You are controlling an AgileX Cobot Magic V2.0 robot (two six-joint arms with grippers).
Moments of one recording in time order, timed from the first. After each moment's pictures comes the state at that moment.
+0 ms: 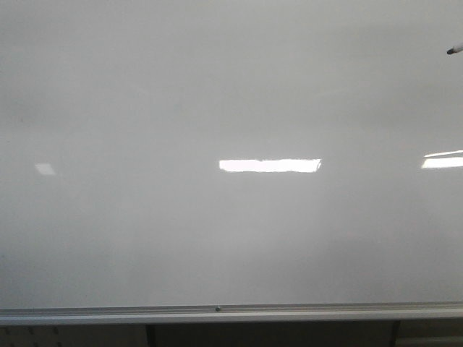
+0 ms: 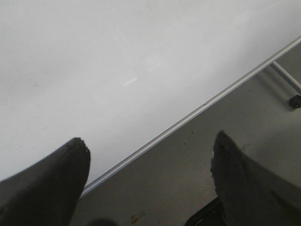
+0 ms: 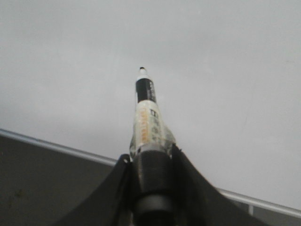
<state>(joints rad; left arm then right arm) -0.31 0.97 -1.04 -0.21 0.98 0.34 0.00 0.83 -0.79 0.27 0.70 -0.31</state>
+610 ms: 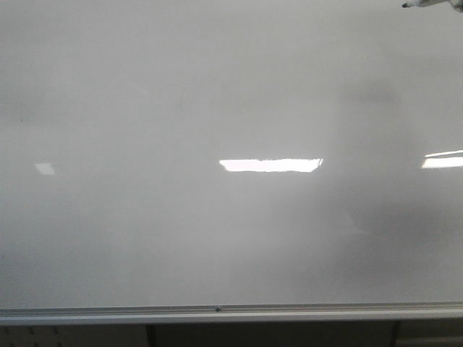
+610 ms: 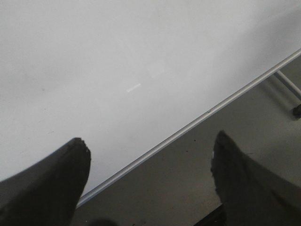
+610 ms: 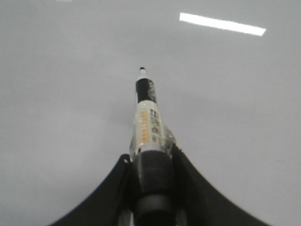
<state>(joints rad) -0.31 0.96 -1.04 -0.22 0.95 0.34 0.08 1.02 -0.79 0.31 0.26 -0.39</state>
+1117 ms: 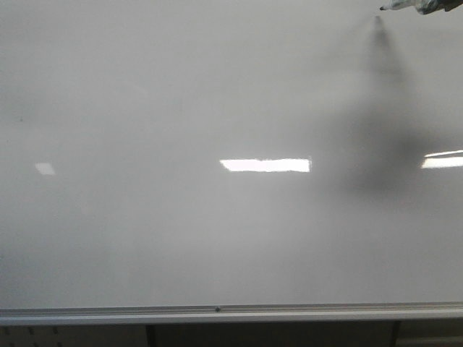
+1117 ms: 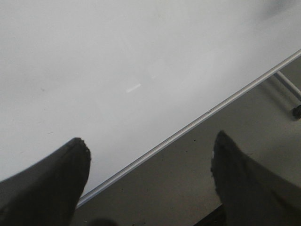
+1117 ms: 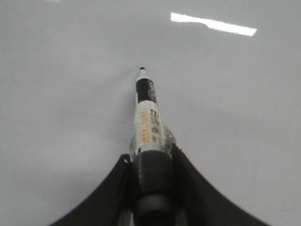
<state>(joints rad) -0.31 0.96 -1.04 -0.22 0.95 0.34 0.08 1.25 -0.93 0.31 0.16 -0.39</state>
